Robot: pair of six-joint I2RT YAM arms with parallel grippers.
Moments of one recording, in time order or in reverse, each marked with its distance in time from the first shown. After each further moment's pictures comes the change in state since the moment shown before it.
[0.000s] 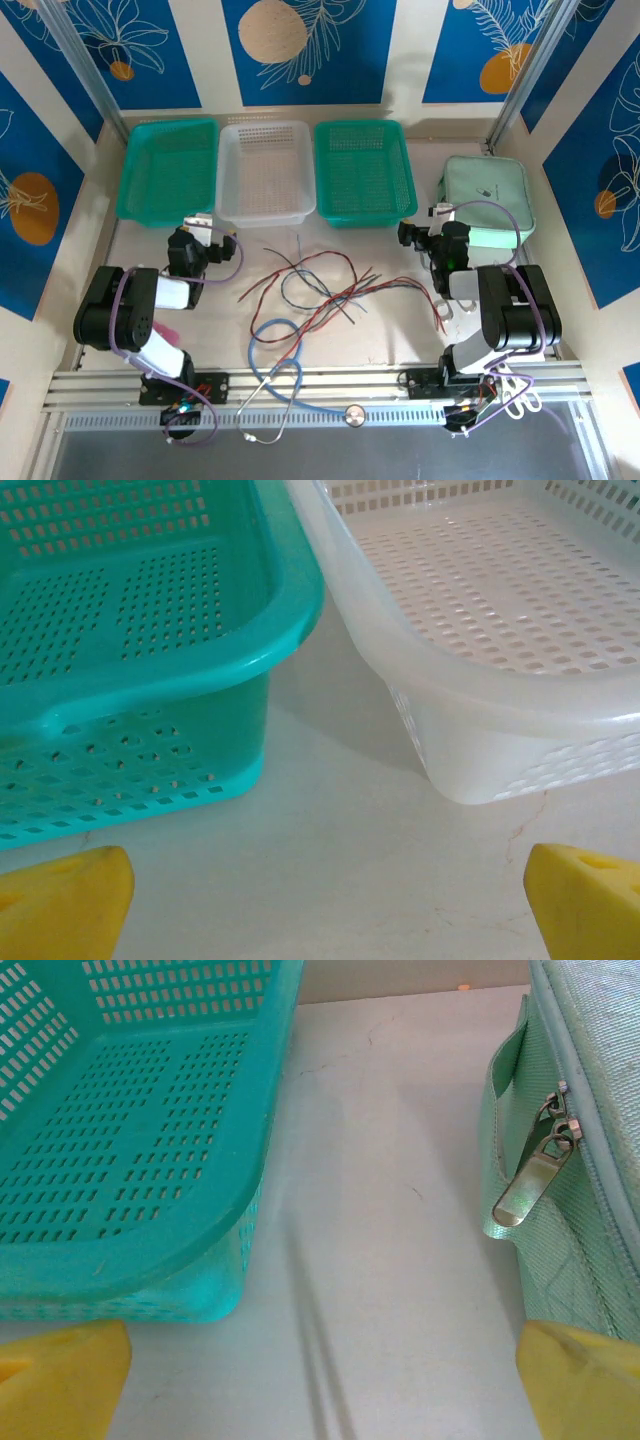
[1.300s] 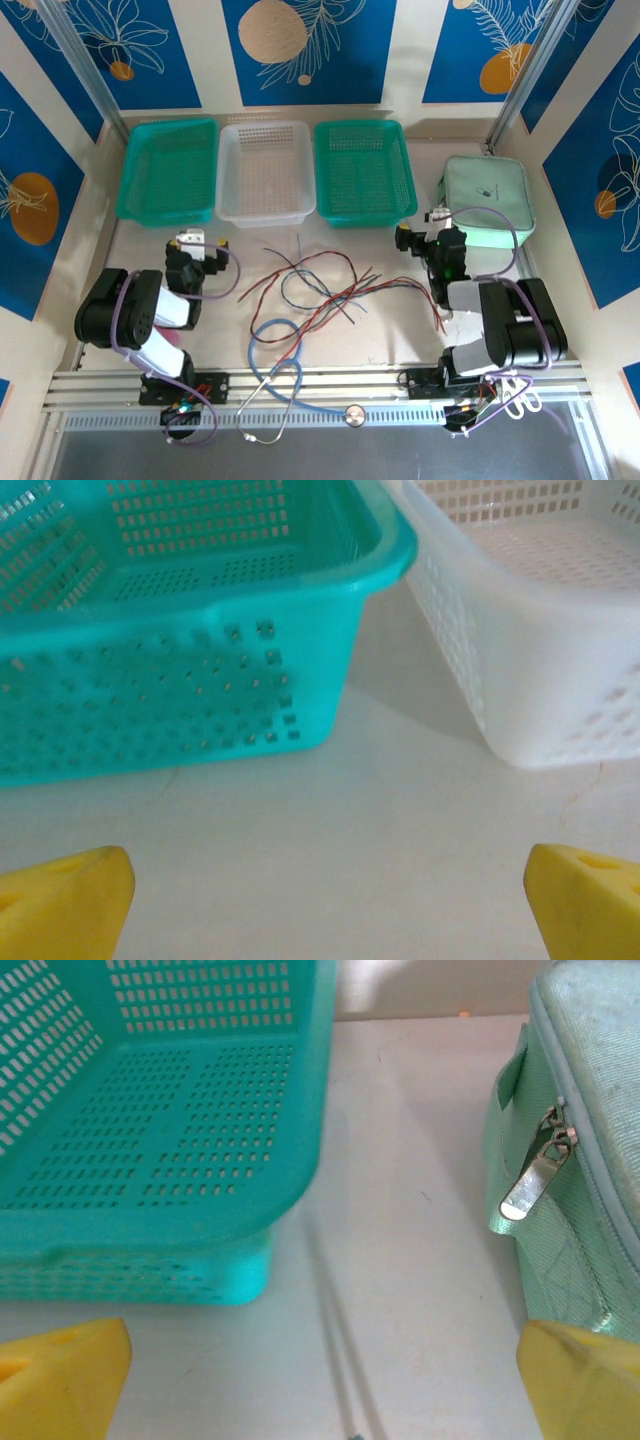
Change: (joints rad) left arm -0.002 0.014 -0.191 0.291 -0.131 -0.031; right arm 0.076 -0.123 -0.077 0.008 0.081 -0.017
